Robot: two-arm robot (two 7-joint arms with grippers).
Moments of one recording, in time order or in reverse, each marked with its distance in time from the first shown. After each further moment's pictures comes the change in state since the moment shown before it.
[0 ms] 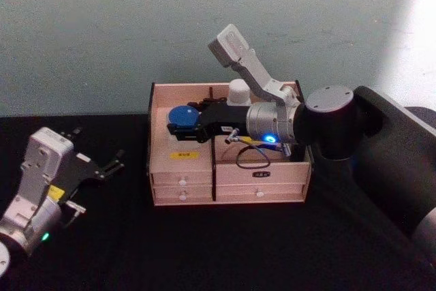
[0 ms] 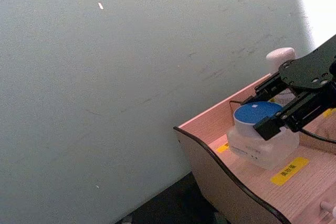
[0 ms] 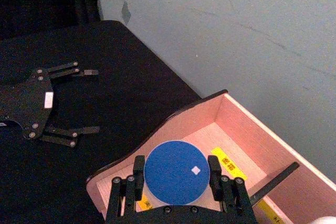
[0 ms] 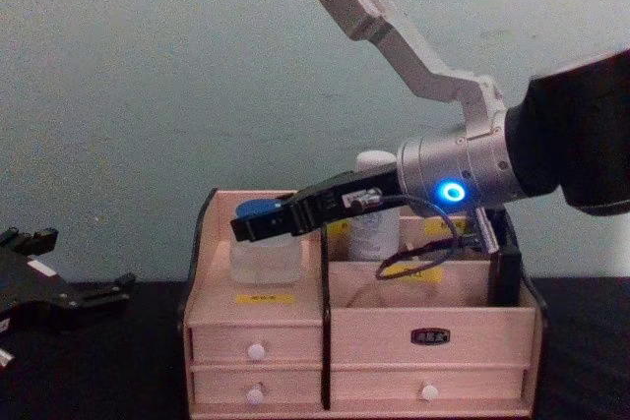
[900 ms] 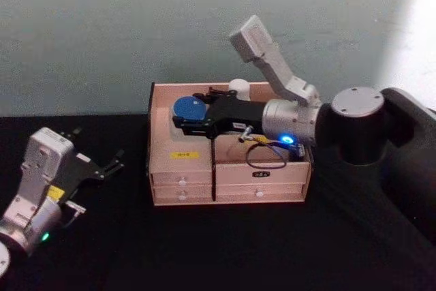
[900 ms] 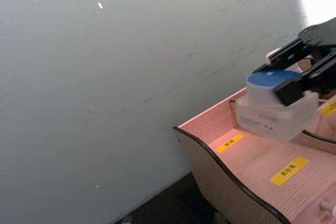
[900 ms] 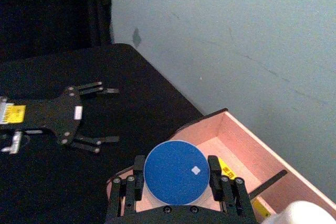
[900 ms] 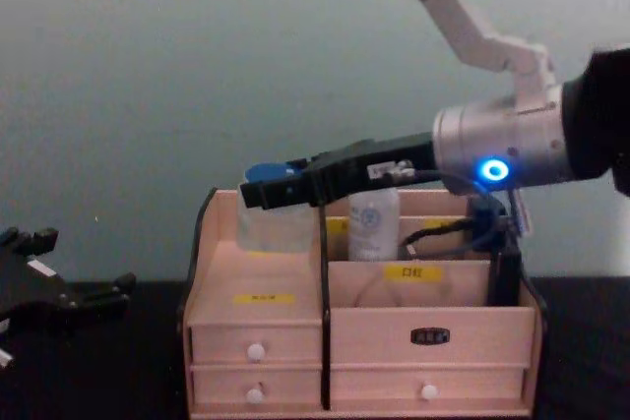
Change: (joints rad) left arm 0.000 0.000 0.000 0.000 0.000 0.000 0.000; right arm -0.069 0.111 -0.004 -0.206 0.084 -0.008 -0.015
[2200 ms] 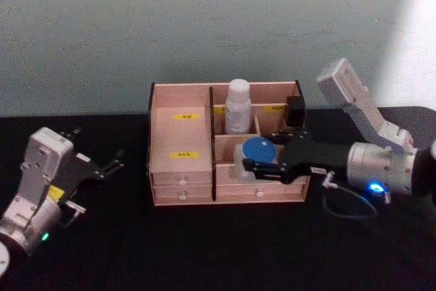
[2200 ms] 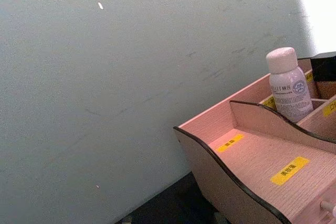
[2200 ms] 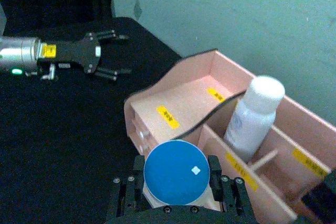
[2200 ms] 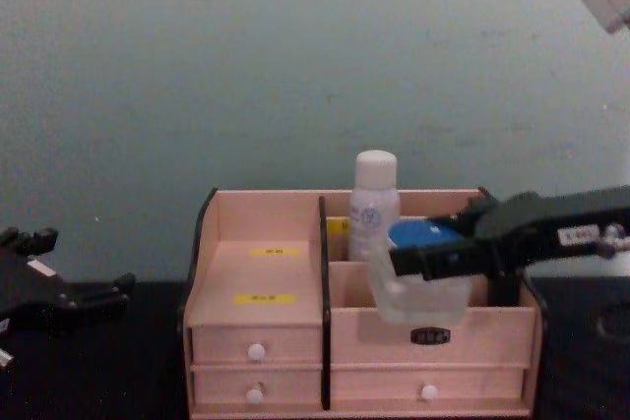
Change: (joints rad) left arm 0.000 0.000 0.000 0.000 0.000 0.000 0.000; right arm -0.266 0.321 0.107 -0.374 0.077 0.054 0.024
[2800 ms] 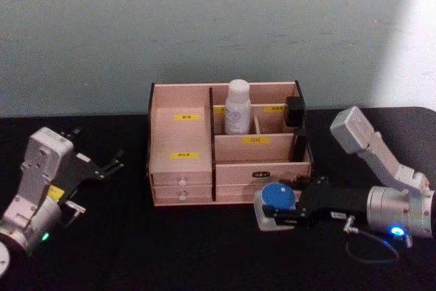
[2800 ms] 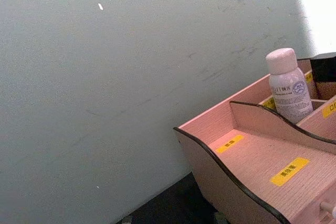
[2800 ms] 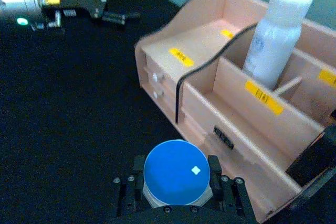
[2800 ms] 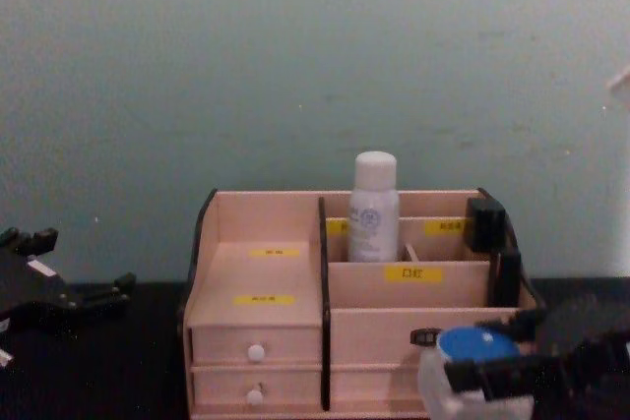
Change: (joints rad) left arm 0.000 0.000 0.000 0.000 0.000 0.000 0.000; right arm -0.127 0.068 0.019 -0.023 0.001 0.011 0.023
